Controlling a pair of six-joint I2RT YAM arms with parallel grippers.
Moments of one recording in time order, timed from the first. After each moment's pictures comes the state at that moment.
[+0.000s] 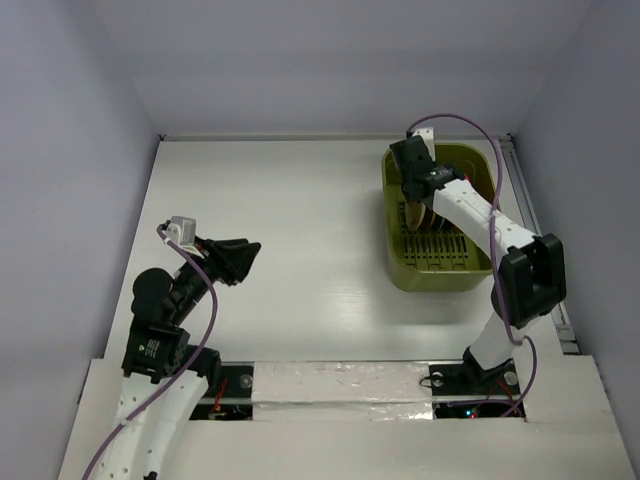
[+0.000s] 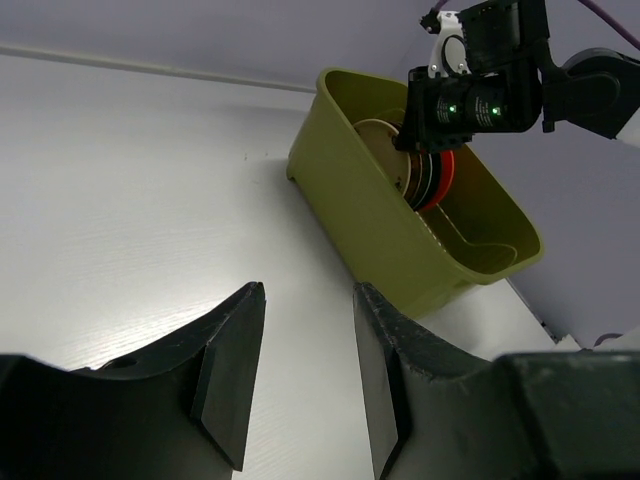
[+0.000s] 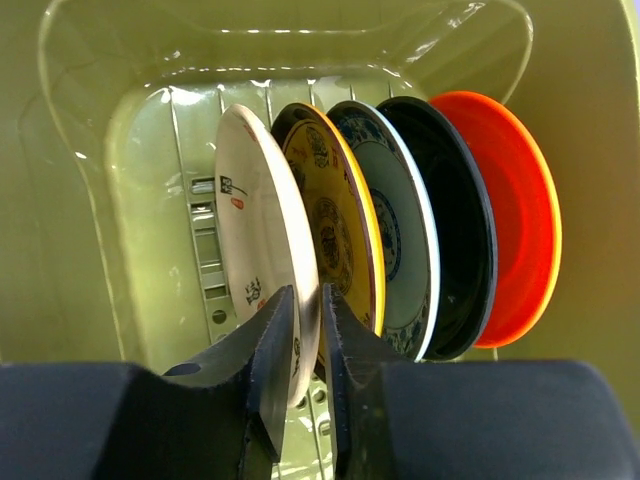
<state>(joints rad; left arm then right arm) -0.23 0.35 0.60 -0.23 0.36 -0.52 0.43 1.70 1.48 -0.62 0.65 0.21</state>
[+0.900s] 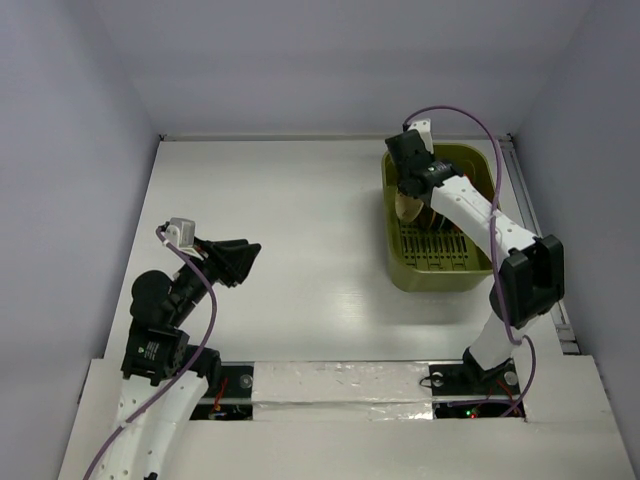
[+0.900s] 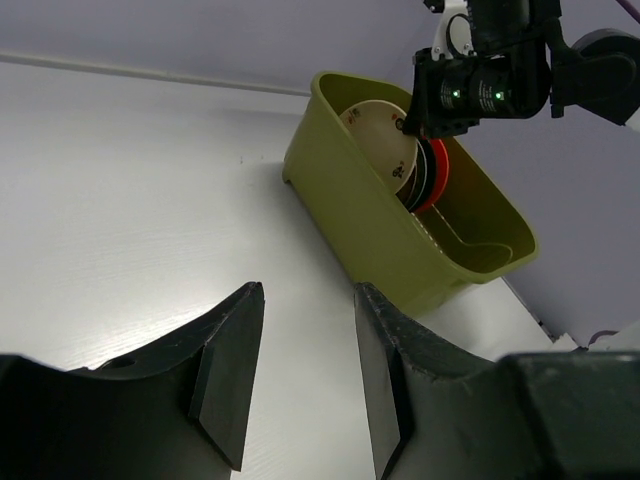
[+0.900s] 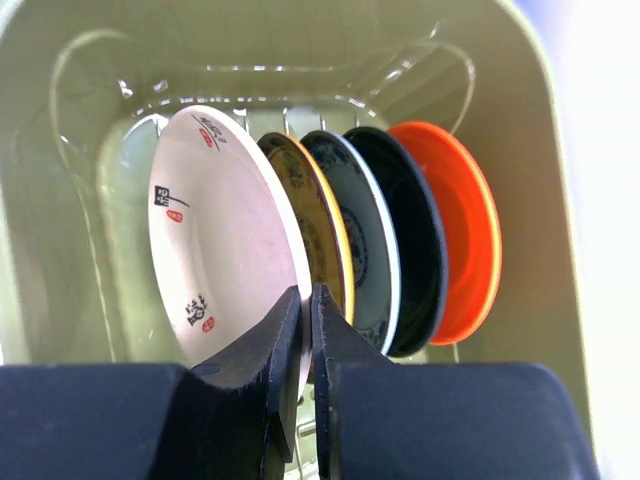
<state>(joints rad) -0.23 0.34 0.60 -0.23 0.36 -0.52 0.46 1.72 1.55 -0.66 0.74 0.18</state>
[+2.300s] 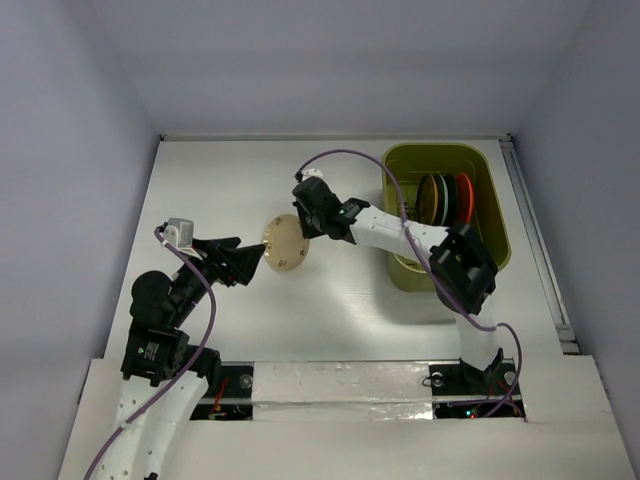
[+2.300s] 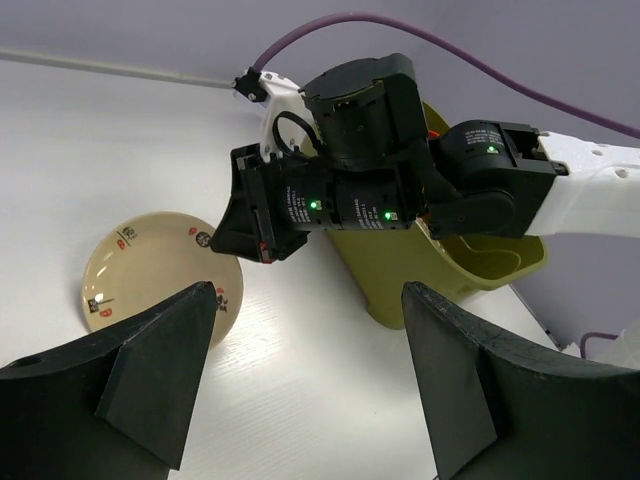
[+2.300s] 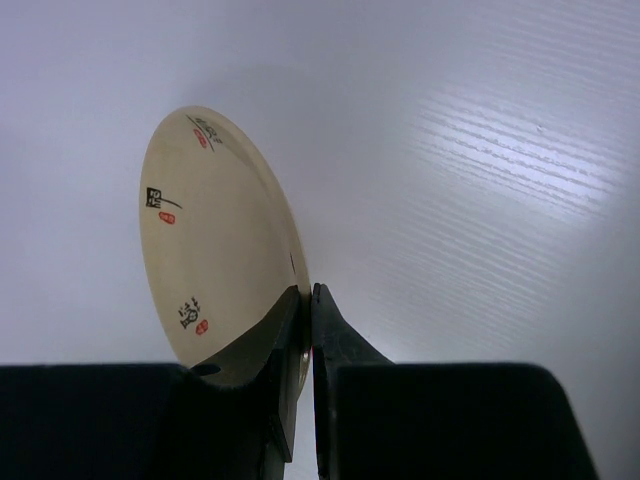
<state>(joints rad) -0.23 0.33 0.60 -0.24 0.34 -0.52 0.86 2.01 1.61 -0.36 0.25 0.42</state>
